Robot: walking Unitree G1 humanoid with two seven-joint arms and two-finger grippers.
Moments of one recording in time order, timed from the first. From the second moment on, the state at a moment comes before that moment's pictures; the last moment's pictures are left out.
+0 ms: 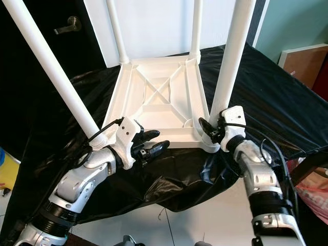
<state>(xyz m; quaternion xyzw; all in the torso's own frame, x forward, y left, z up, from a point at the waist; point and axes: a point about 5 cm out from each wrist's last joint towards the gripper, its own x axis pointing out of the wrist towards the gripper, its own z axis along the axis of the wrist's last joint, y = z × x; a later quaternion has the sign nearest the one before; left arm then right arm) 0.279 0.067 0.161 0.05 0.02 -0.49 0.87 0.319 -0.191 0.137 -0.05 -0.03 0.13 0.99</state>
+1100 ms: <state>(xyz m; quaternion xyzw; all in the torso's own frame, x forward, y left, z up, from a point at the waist) 0.283 0.062 0.161 0.06 0.01 -0.51 0.86 0.301 -0.161 0.133 0.01 -0.05 -0.05 1.00</state>
